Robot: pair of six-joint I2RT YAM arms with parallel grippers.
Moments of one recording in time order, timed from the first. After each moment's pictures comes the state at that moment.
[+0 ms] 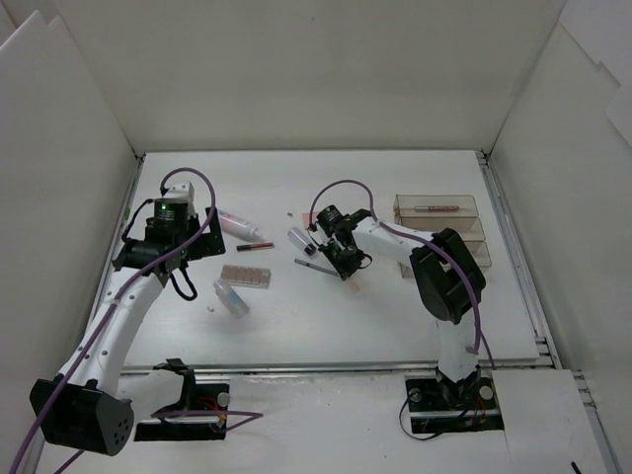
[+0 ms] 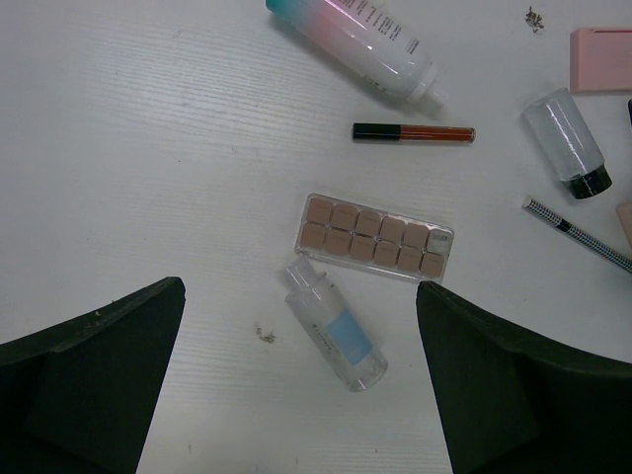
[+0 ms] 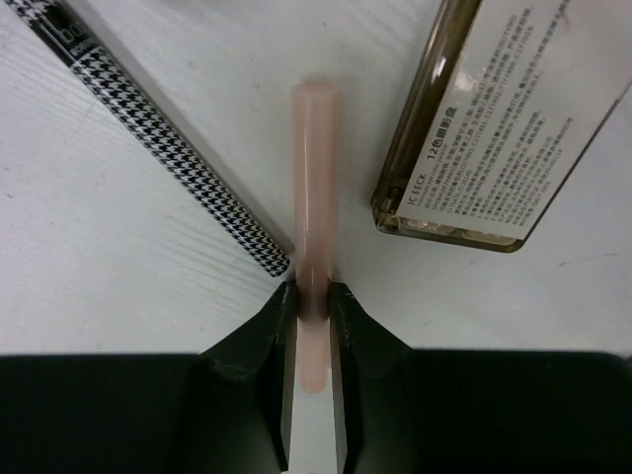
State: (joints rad) left arm -0.18 1.09 1.05 -0.72 -0.13 -0.30; right arm 0.65 1.98 1.35 -0.70 0.04 0.03
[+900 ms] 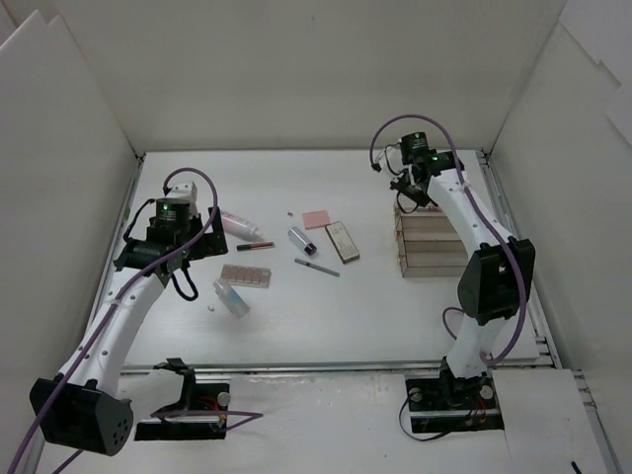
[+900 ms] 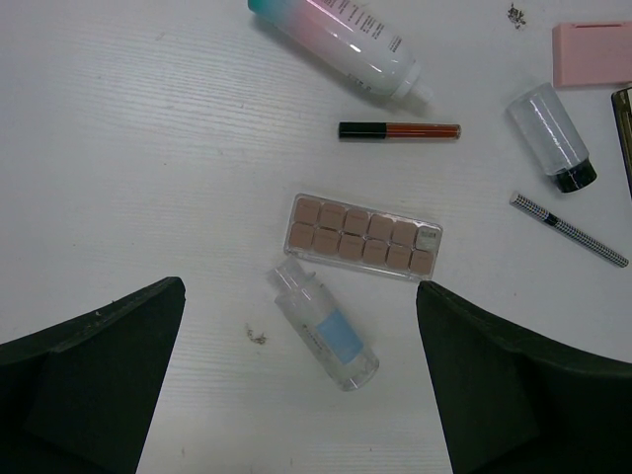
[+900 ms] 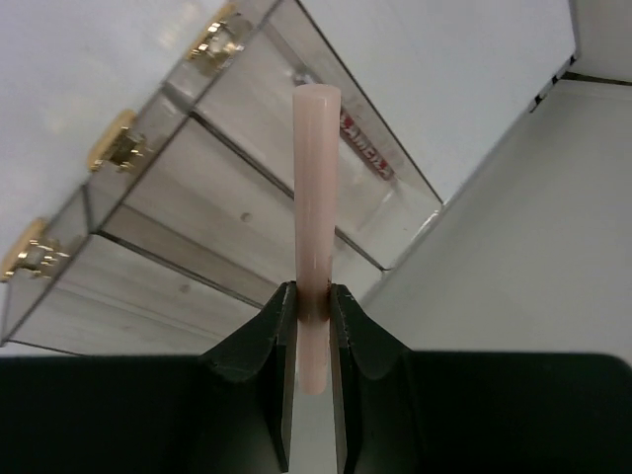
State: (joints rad) left arm -0.19 1.09 1.05 -0.71 -0.11 -0.30; right arm 0.26 1.82 1.66 -0.88 0.26 -0.73
